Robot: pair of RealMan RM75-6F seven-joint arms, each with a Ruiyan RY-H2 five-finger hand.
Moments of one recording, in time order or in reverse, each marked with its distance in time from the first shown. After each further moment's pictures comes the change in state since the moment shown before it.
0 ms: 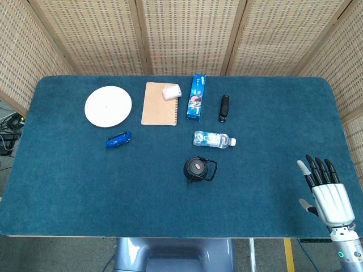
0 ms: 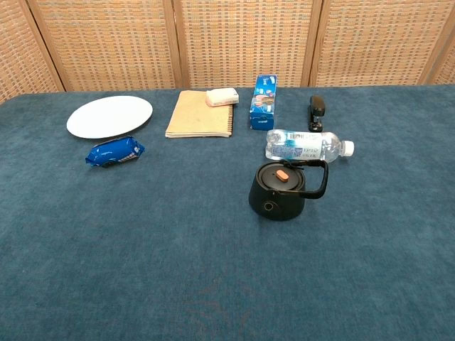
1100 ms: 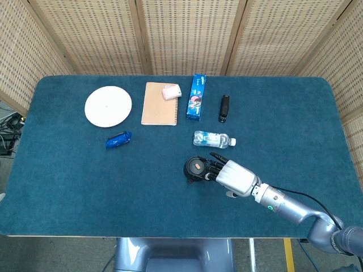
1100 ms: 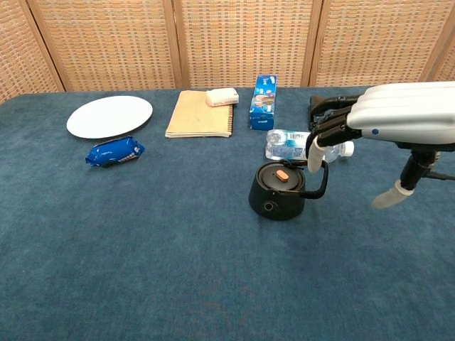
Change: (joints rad) left arm -0.049 -0.022 -0.026 -0.001 -0.101 -0.081 0.068; right arm 0.602 -0.066 0.019 0.046 -0.313 -0.590 0.267
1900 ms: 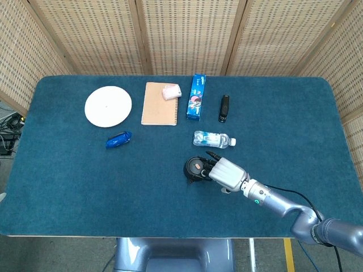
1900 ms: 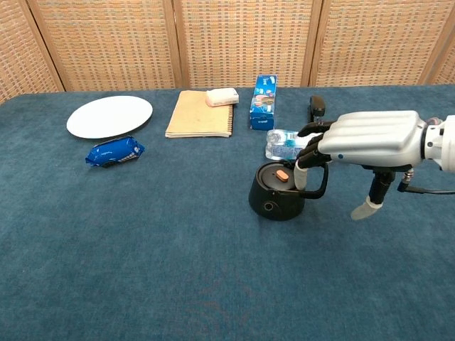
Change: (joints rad) left arm -0.004 -0.005 -0.001 0.002 -0.001 -0.001 0.003; right arm 0.071 -0.131 -0.026 0.094 0.138 -0.103 -0.087
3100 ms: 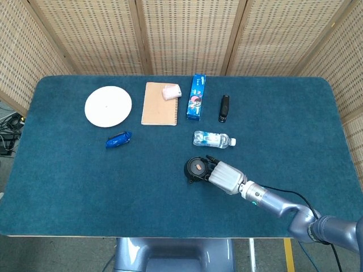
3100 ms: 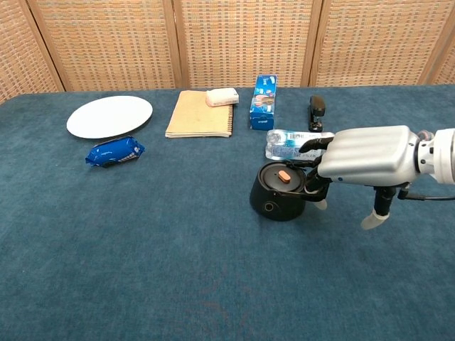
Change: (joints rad) left arm 0.010 0.008 0.001 0.010 0.014 0.010 -0.040; right arm 0.049 -0.002 -0.047 -0.009 0.056 -0.082 -0.175
